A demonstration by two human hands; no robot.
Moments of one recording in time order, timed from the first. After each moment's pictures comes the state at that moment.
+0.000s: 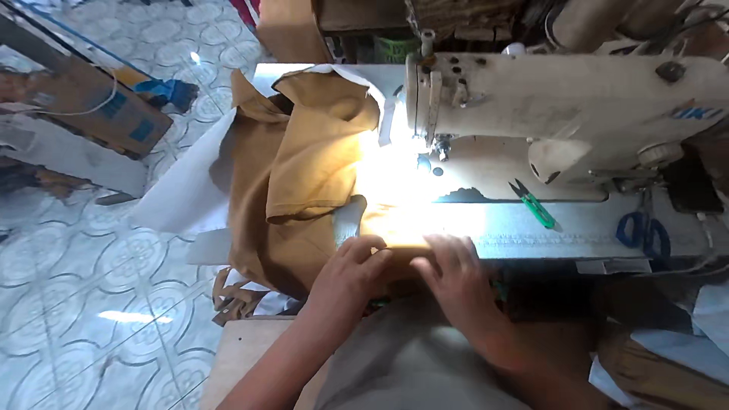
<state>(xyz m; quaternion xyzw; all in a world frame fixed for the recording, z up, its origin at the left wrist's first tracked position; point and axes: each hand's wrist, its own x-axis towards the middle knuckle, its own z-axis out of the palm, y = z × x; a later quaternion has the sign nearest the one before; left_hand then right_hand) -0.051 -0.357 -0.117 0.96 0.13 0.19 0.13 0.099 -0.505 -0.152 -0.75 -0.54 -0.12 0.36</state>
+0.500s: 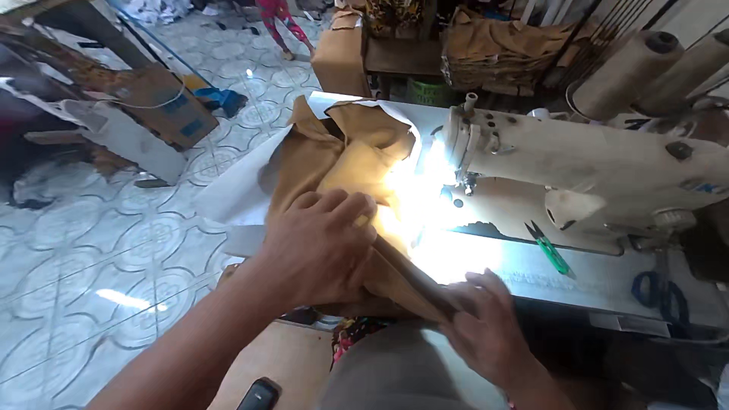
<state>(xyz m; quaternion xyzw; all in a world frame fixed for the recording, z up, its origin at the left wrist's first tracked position) -0.068 -0.289 -0.025 0.98 0.03 0.18 -0.06 0.114 -0.530 -0.138 -0.63 -0.67 -0.13 0.38</state>
